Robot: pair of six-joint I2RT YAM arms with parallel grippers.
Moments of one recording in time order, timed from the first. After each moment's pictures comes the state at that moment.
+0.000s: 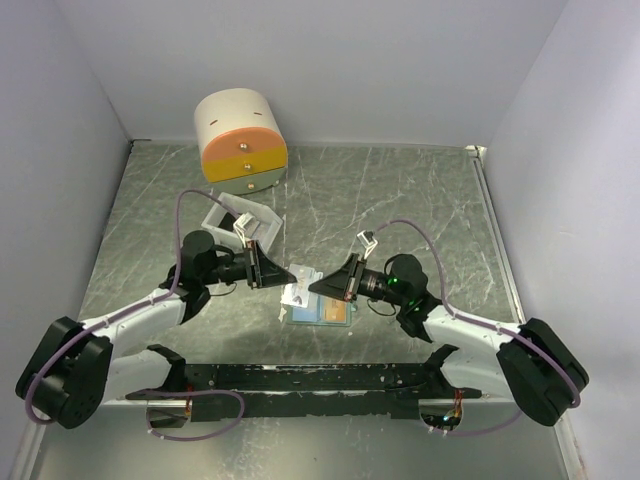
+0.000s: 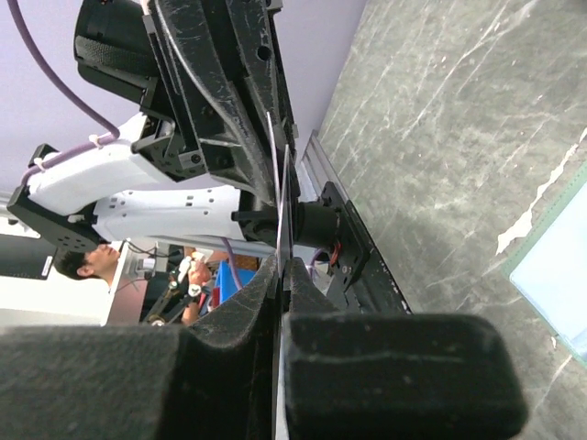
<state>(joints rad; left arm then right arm) -0.49 1.14 0.41 0.60 0.85 -0.94 0.67 1.12 0.28 0.79 -0.58 1.17</state>
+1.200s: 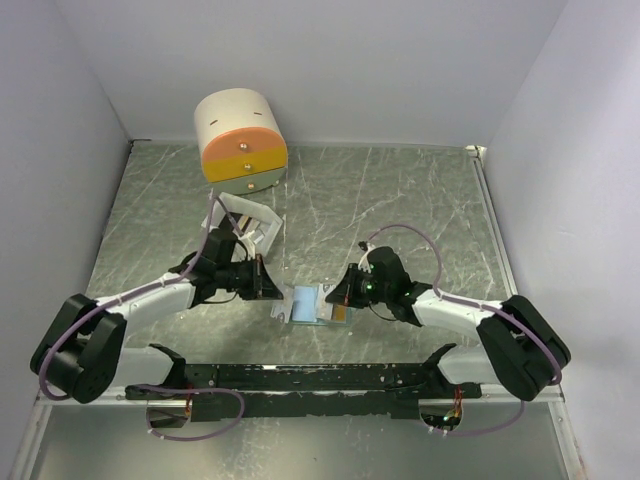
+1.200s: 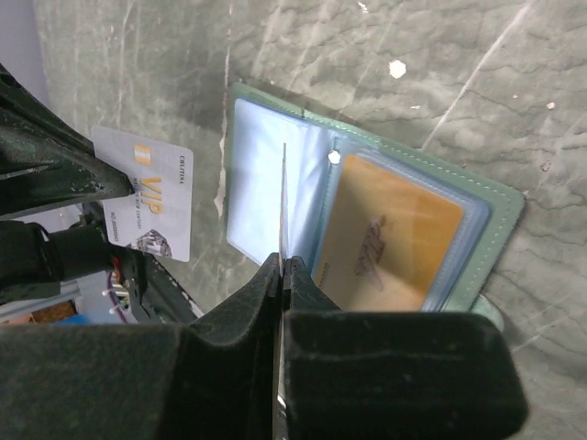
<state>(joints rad) -0.49 1.27 0.52 -0.01 0.59 -0.64 0.64 1.27 0.39 0.23 -0.35 0.82</state>
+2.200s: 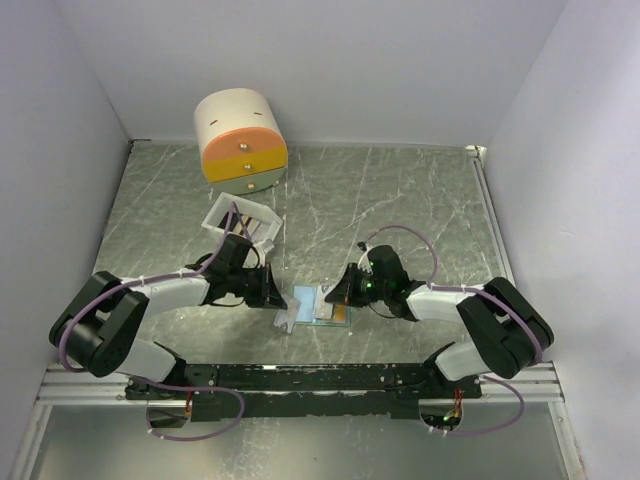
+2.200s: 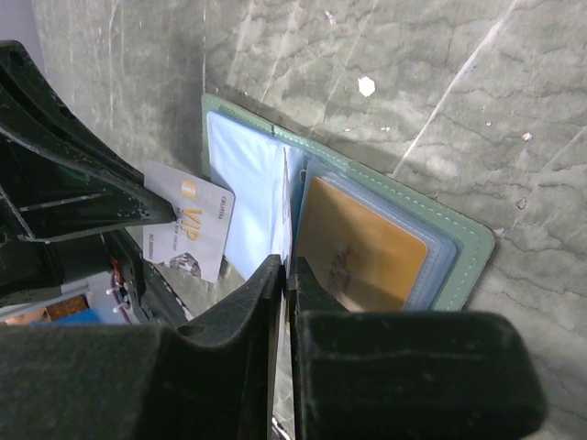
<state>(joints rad) -0.56 1.44 0.53 0.02 0.55 -0.65 0.58 1.42 0.38 0.35 -0.42 0.81</state>
